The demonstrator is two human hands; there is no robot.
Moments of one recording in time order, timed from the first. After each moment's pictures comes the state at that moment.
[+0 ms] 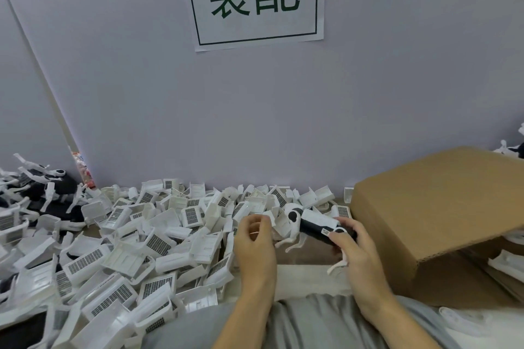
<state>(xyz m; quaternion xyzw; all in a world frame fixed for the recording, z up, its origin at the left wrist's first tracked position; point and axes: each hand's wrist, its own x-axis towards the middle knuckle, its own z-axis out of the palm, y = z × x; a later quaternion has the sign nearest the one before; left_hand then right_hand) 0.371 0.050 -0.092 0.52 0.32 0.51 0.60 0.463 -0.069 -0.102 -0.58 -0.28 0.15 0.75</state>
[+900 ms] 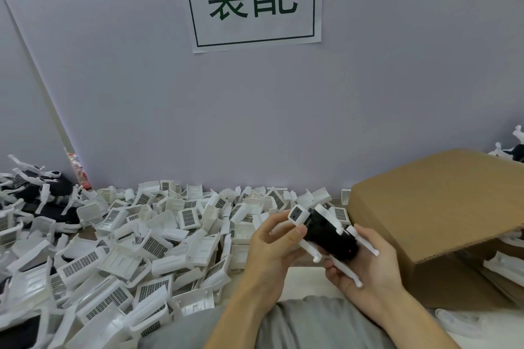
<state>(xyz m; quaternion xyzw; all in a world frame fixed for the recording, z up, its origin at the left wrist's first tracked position) 0.363 0.037 -0.081 0.49 0.08 0.33 0.80 0.472 -0.082 -0.083 -0.38 -0.10 0.45 0.80</state>
